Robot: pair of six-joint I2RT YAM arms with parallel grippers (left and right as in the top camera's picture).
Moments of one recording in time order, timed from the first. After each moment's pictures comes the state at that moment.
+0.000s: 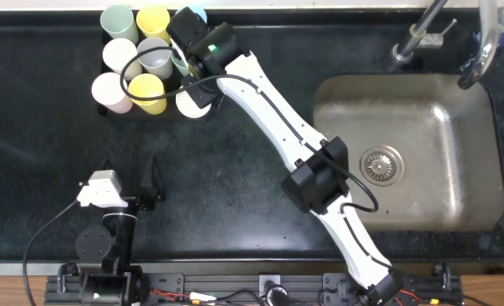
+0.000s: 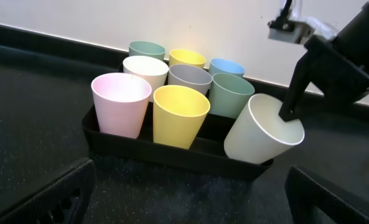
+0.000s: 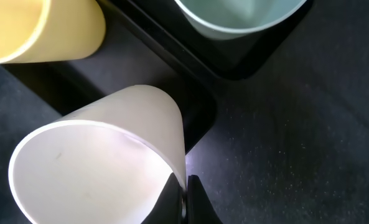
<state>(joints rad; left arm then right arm) -0.02 0.01 0.01 -0.08 0.00 -0.23 0.70 2.50 2.62 -1.40 -0.02 0.05</state>
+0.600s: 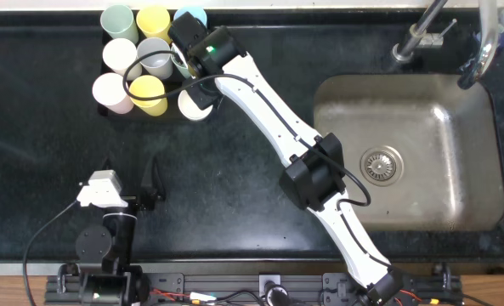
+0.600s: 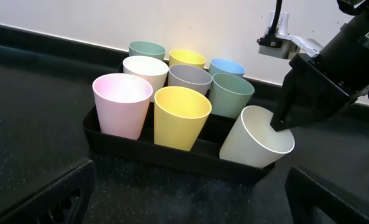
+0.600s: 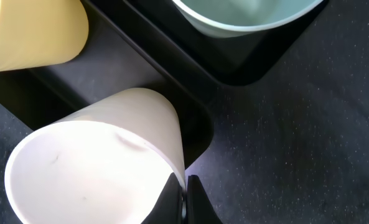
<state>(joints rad) -0.02 0.01 0.01 -0.08 0.00 -0.23 0.70 2.54 2.62 -1.38 -0.02 0.04</state>
